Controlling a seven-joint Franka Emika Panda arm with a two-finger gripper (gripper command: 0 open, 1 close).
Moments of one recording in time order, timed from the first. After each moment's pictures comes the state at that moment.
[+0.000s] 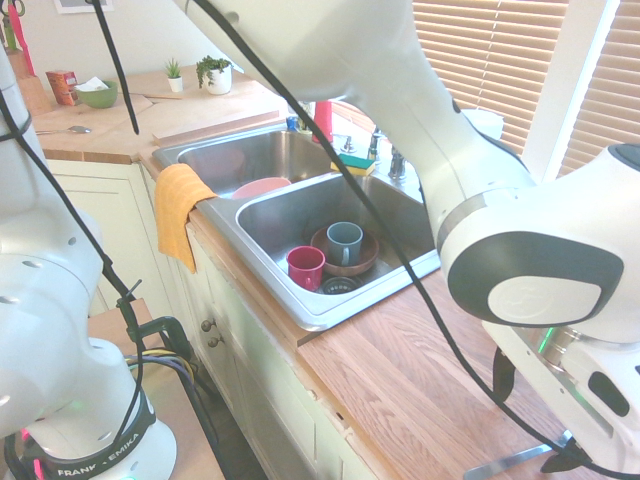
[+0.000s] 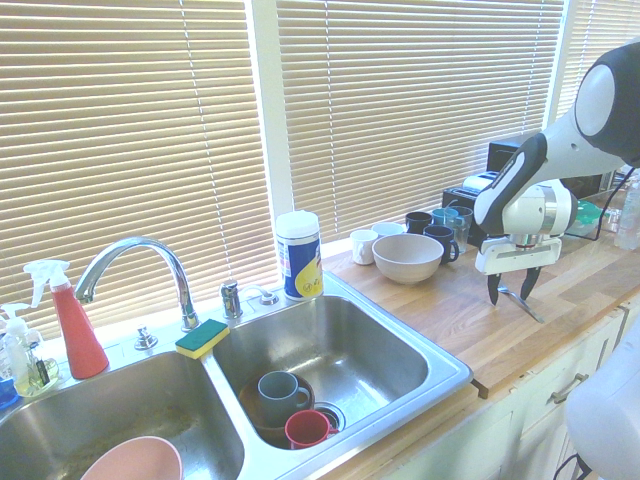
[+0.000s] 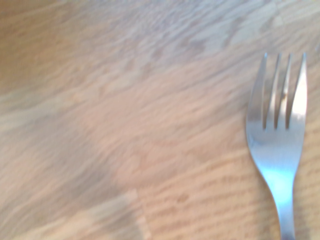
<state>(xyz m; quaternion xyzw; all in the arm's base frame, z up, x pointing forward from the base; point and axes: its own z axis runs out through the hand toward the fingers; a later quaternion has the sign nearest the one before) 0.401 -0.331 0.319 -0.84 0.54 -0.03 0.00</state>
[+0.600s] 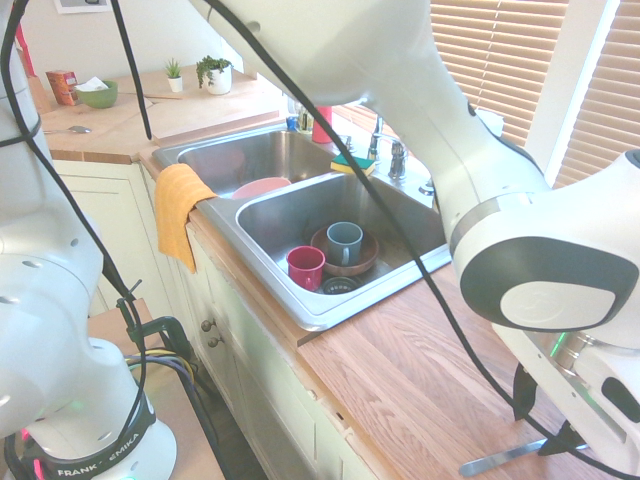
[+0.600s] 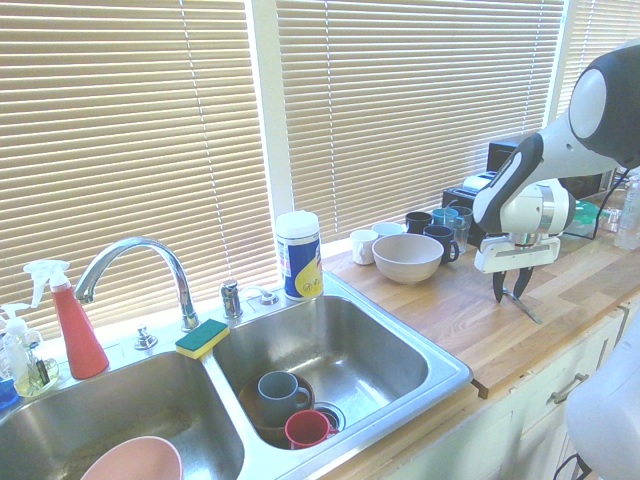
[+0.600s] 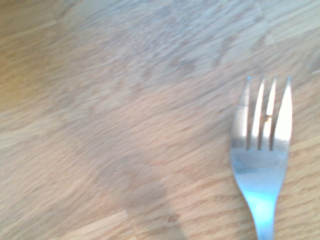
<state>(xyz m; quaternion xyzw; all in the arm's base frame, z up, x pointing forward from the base) 0.405 -0.337 0.317 -0.84 0.54 -0.04 0.00</state>
